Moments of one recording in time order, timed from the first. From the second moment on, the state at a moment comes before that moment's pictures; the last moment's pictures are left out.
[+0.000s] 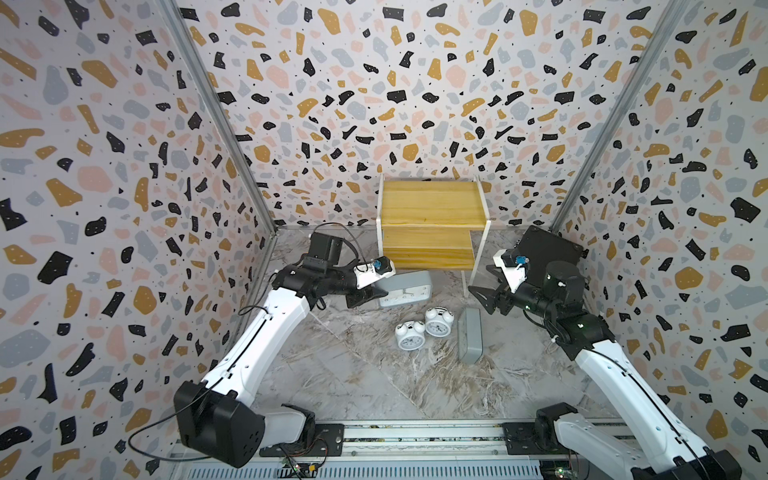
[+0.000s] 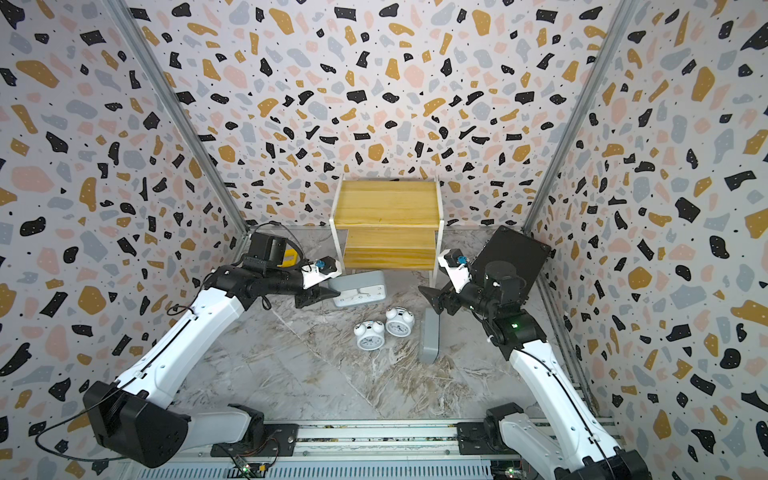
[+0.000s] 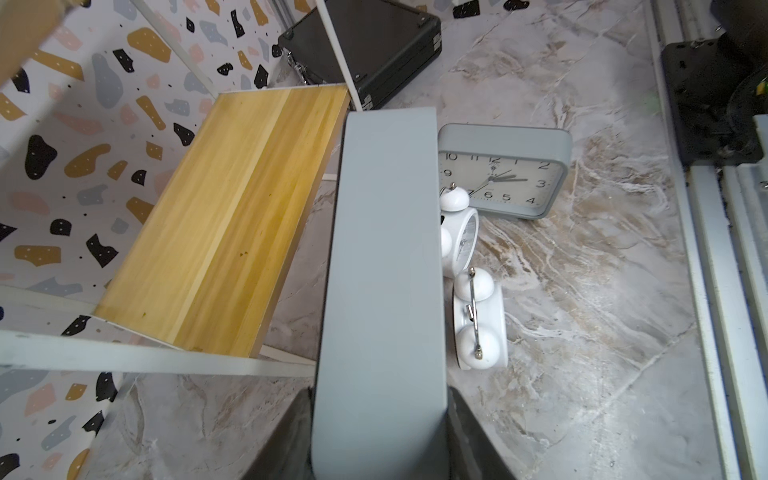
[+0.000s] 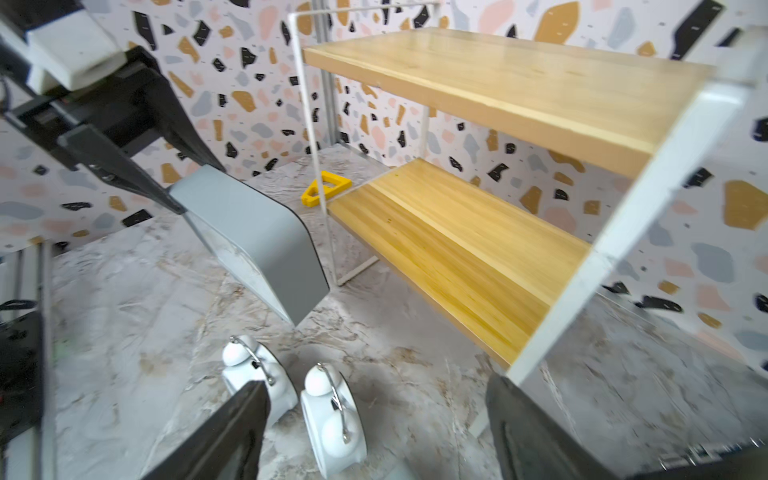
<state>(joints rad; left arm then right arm) -0.32 1.31 1.29 -0.82 0.67 0.90 0.28 0.98 0.90 -0.25 -0.64 -0.21</state>
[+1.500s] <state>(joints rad) -0.47 1.48 1.58 -1.09 0.77 0.86 0.36 1.21 1.16 -0.61 -0.98 -0.50</state>
